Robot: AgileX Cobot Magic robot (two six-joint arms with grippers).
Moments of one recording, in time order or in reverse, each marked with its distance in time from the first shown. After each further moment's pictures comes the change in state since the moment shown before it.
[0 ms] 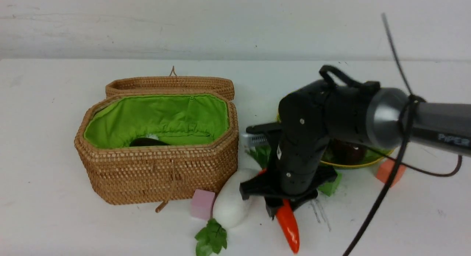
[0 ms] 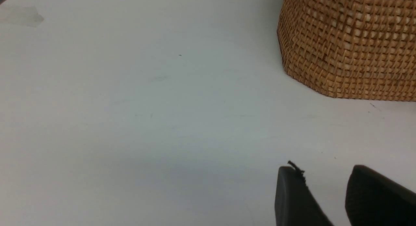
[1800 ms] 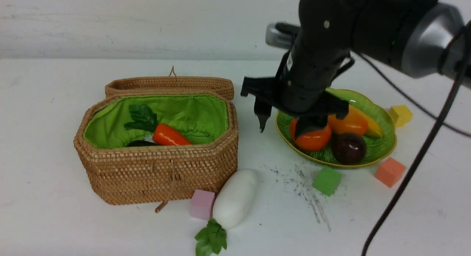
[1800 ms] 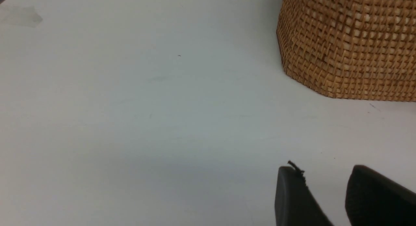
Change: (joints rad) right arm -0.046 0.008 -0.314 -0.043 0.154 0.443; left arm 0.000 0.000 0.000 0.000 0.000 0.000
